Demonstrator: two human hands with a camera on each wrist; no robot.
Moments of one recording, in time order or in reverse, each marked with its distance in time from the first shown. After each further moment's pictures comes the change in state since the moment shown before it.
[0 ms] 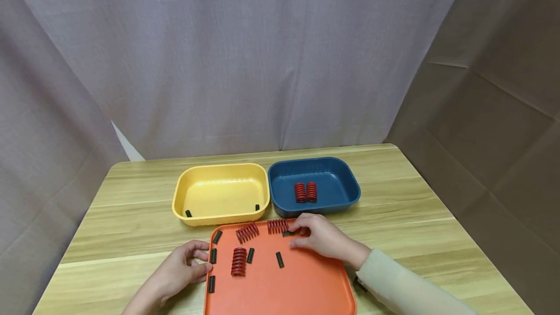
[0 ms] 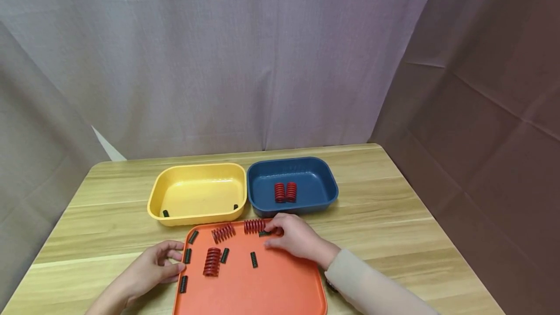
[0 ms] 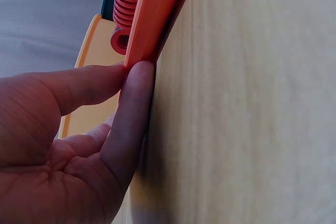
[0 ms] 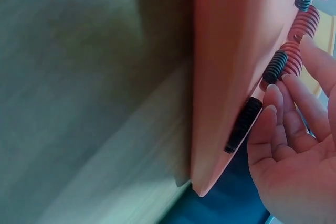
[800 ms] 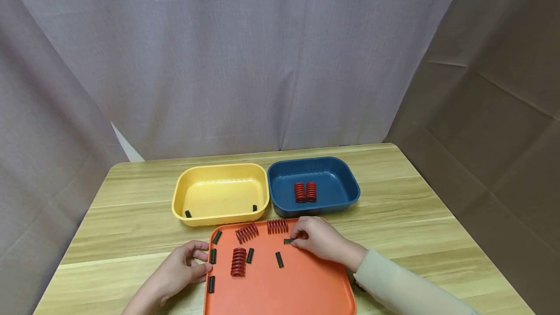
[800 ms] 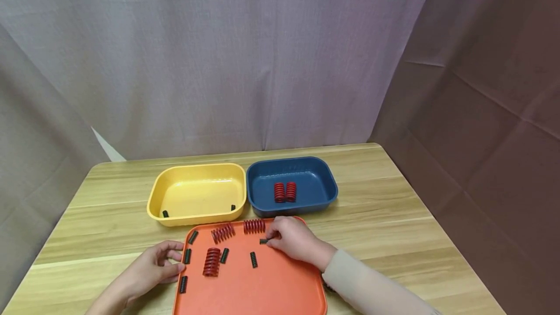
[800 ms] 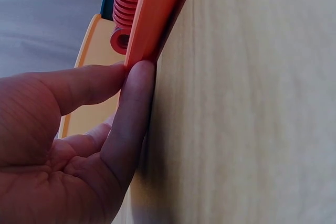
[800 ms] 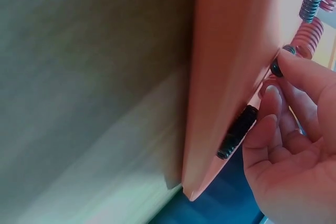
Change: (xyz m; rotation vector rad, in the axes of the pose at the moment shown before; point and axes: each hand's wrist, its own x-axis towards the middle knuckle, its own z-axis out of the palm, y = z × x) left_hand 0.000 0.000 0.000 -0.006 -0.001 -0.001; right_hand 0.001 -0.001 0.006 -0.196 -0.011 -0.025
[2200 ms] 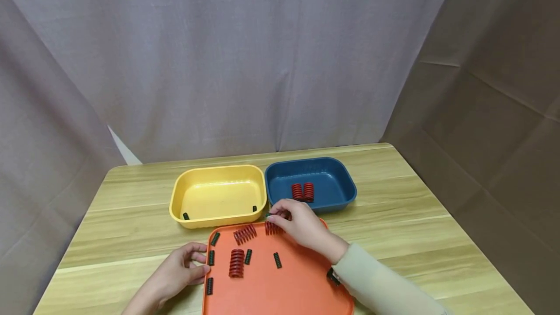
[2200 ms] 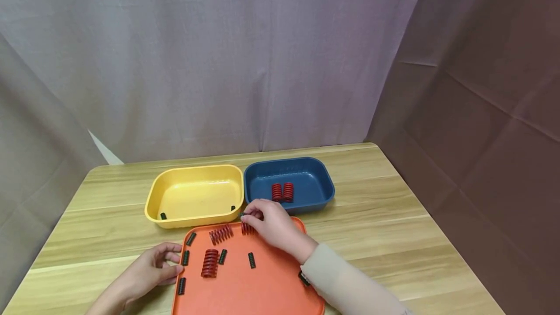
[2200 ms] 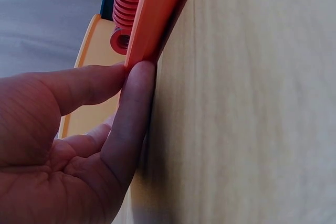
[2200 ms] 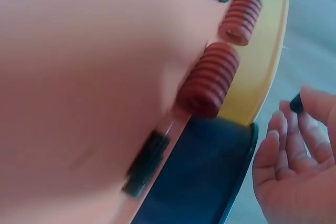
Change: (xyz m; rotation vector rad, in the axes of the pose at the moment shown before) left_hand -0.001 0.002 0.001 0.024 -0.002 0.008; right_hand 0.032 -0.044 -0.009 0.238 0.232 0.078
